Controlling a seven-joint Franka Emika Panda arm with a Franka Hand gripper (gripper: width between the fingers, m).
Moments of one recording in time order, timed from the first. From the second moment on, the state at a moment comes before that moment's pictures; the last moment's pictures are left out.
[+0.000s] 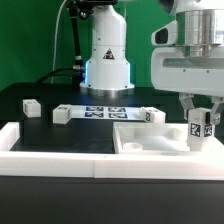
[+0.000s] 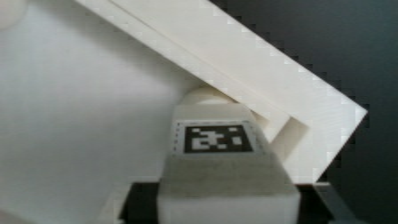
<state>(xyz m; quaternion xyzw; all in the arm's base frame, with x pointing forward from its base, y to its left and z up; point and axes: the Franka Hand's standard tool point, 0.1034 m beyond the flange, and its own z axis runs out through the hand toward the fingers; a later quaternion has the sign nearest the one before) 0.611 0.117 0.074 -0.86 0.50 -0.02 0.05</state>
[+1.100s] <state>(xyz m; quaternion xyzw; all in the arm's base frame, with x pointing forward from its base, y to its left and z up) 0.610 0.122 0.075 -0.99 0.13 -0.04 0.03</state>
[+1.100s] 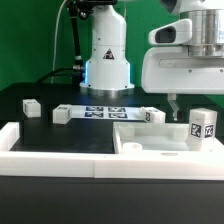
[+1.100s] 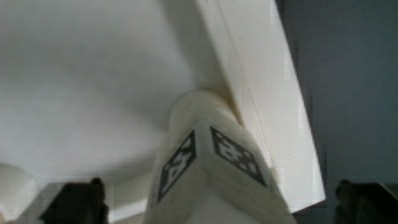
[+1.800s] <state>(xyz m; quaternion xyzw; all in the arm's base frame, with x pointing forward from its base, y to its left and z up) 0.614 0.119 0.078 -0.99 -0.16 -0.05 0.00</state>
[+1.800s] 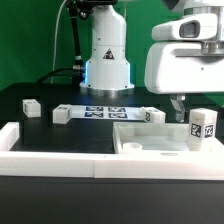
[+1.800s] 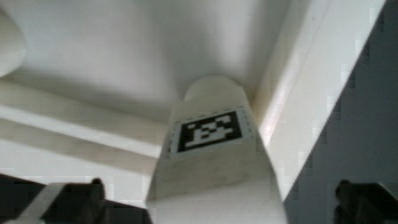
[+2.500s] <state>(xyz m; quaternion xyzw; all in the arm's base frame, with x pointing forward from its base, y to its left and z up) 0.614 0.116 0.078 -1.00 -0.06 -0.05 0.01</state>
